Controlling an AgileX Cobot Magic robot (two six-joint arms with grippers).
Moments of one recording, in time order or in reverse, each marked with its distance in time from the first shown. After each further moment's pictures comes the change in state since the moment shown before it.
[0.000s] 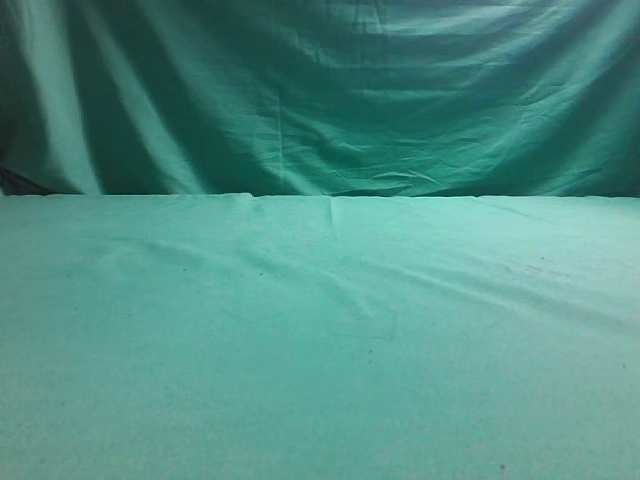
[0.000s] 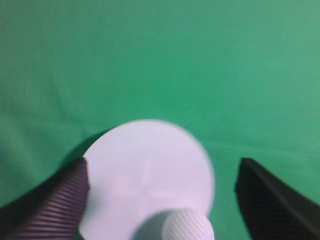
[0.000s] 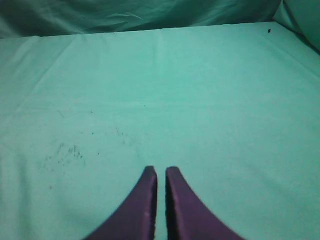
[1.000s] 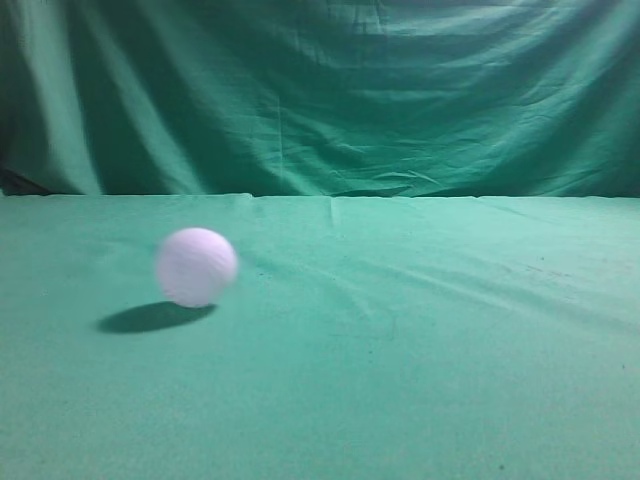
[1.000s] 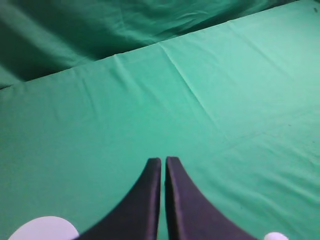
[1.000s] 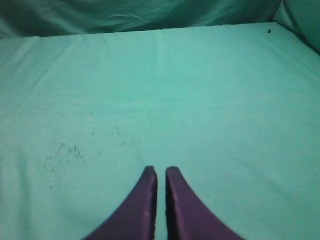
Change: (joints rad) left arm -0.437 -0.721 0.224 -0.043 -0.106 0.106; right arm 0.000 0.000 0.000 0.000 0.000 0.000
